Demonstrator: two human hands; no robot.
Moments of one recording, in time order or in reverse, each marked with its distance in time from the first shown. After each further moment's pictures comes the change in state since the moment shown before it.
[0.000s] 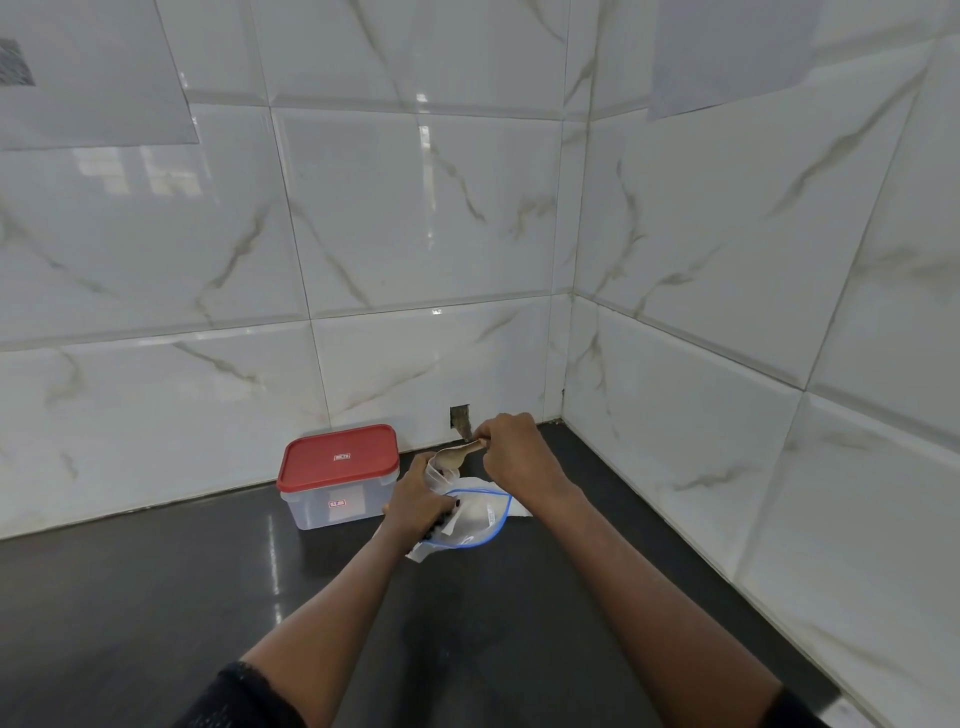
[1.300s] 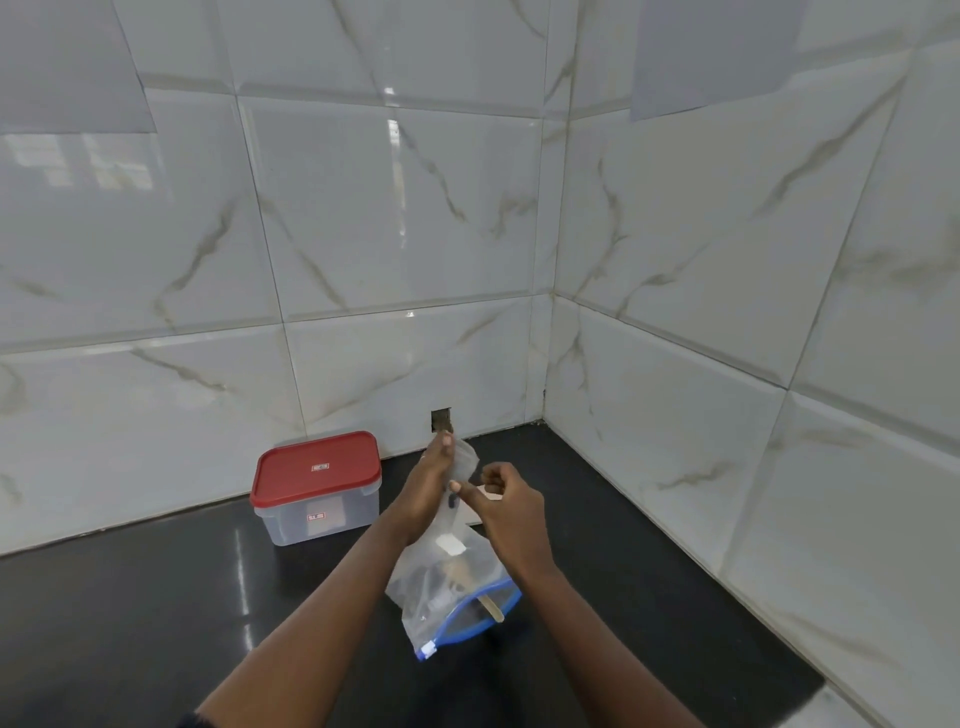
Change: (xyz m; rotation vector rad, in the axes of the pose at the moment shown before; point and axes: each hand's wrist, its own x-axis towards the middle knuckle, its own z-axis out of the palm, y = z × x) left_hand -0.004 0.044 -0.005 -0.503 -0.303 0.058; right_hand -0.035 0.022 0.058 0.627 0.187 0.267
